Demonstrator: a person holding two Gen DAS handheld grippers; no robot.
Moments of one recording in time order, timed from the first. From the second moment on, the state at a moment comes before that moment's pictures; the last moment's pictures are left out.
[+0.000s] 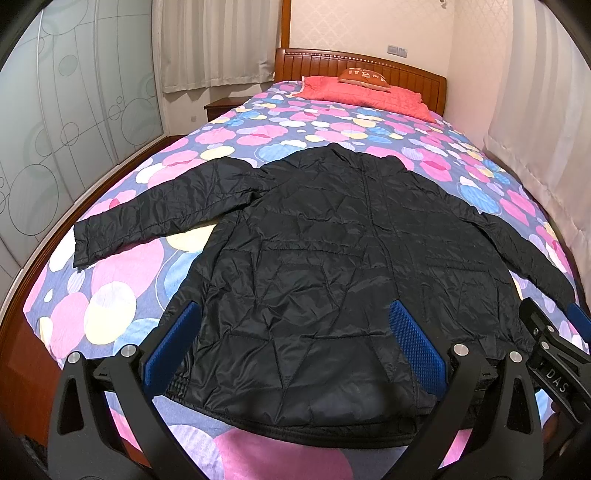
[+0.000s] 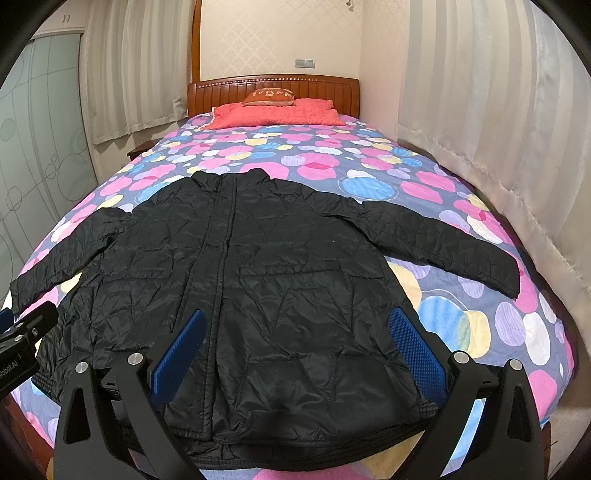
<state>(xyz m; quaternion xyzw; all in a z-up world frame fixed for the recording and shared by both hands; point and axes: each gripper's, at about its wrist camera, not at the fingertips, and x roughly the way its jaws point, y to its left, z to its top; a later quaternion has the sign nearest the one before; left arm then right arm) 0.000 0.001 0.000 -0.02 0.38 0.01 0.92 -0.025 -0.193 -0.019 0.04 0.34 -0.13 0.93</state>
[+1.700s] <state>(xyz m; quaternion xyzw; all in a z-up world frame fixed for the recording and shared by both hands) 0.065 0.100 -0.078 -0.18 0.46 0.06 0.87 0.001 -0.329 -0.079 0.20 0.35 -0.21 0.89</state>
